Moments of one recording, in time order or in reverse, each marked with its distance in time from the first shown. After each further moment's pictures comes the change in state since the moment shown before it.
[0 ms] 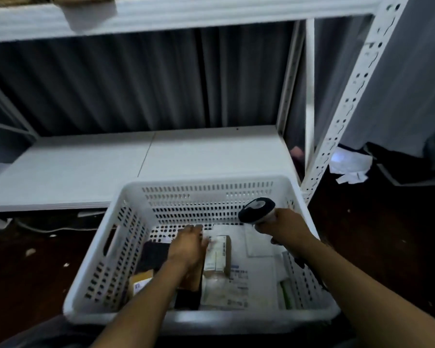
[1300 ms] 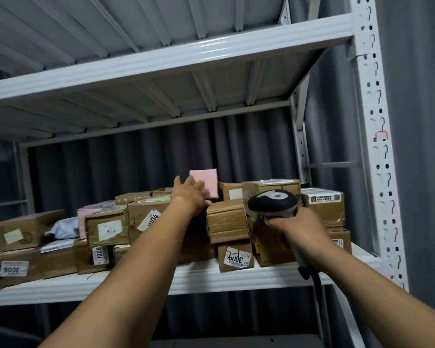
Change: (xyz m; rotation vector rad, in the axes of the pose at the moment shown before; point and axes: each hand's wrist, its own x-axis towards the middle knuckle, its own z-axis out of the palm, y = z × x) left_hand 0.085 0.144 -0.622 0.784 0.664 -0.001; right_hand 0.046 -0.354 -0.269 0.374 0.477 -0.596
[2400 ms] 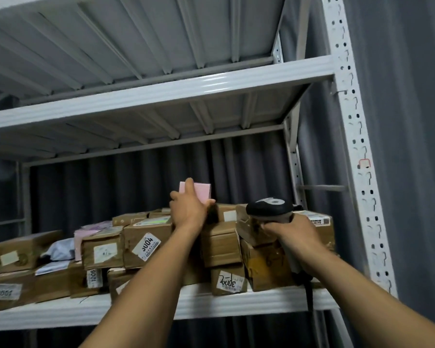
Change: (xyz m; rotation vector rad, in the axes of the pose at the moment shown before) left_hand -0.013 0.025 -0.029 -0.942 0.477 -0.515; right_hand 0.012 -0.025 -0.021 0.085 0.057 -0.024
